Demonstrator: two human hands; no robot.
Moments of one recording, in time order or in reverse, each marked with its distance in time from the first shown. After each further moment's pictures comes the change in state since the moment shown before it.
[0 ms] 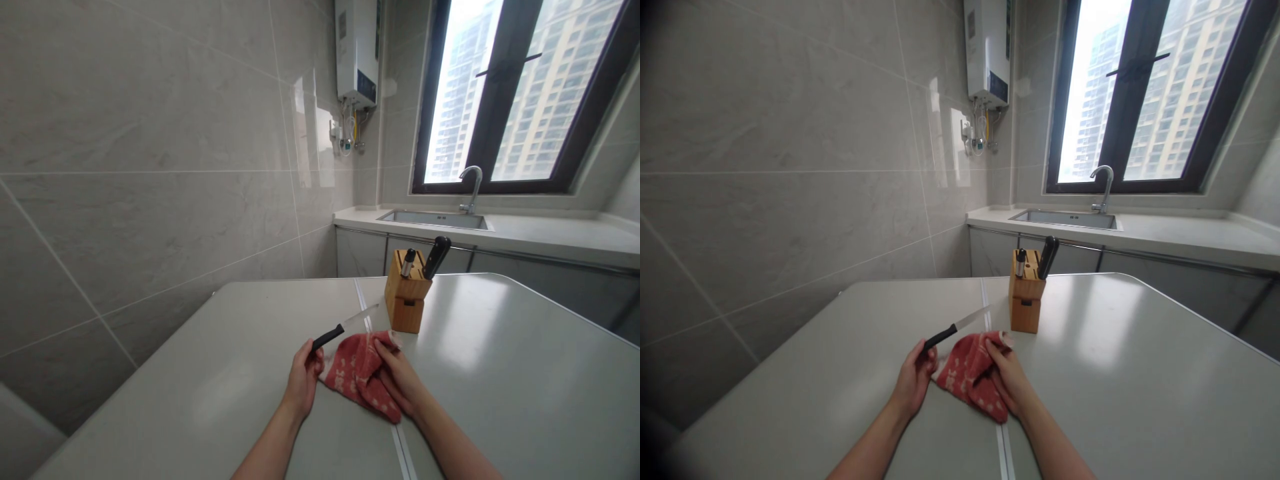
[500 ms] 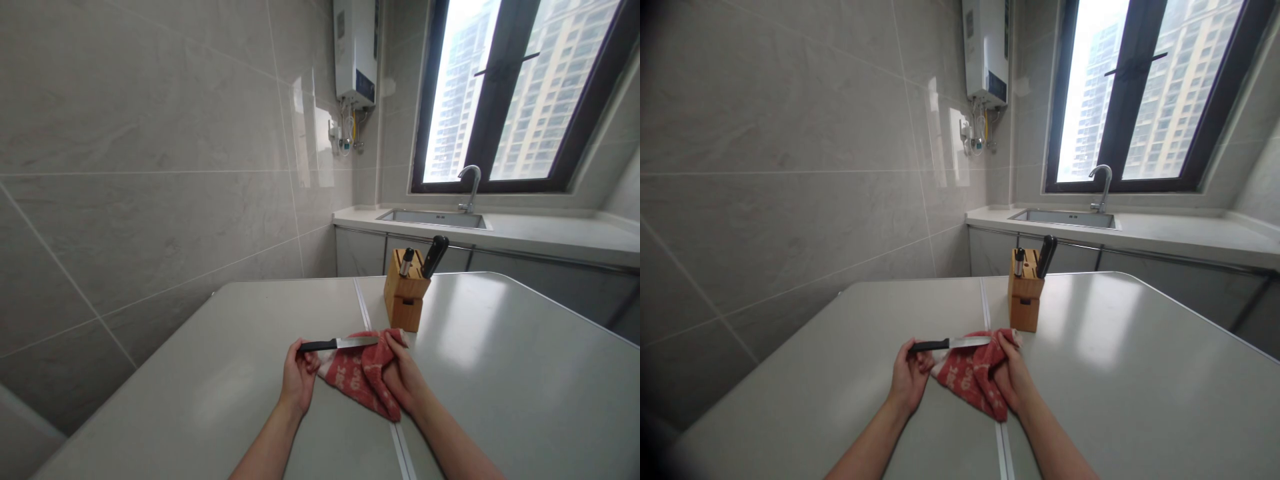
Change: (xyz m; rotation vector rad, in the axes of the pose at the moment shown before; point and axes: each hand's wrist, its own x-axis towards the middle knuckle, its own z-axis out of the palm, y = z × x) left_hand 0.003 0.004 -0.004 -0.280 0.034 -0.017; right_hand 0.009 -0.005 -0.009 0.239 0.098 0.059
